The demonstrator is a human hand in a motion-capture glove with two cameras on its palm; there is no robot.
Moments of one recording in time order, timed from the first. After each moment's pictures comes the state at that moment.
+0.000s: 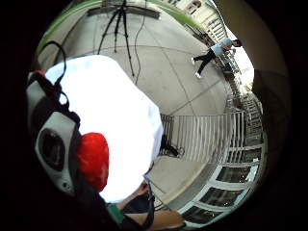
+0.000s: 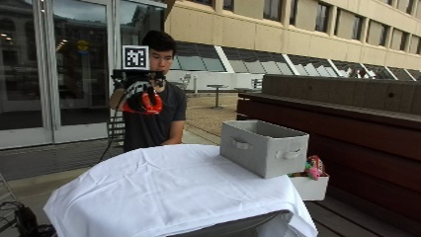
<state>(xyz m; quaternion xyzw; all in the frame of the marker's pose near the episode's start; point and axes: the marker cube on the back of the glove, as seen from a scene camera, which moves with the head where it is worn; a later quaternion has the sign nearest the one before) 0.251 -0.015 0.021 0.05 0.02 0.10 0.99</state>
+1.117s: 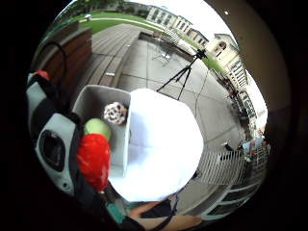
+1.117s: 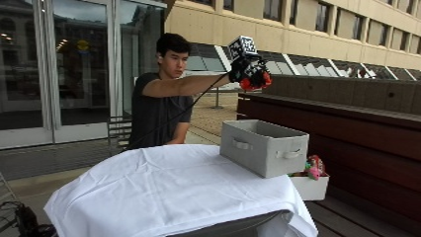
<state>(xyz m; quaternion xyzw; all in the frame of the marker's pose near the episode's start) -0.254 0.022 -0.072 0.15 -0.02 -0.13 0.98</state>
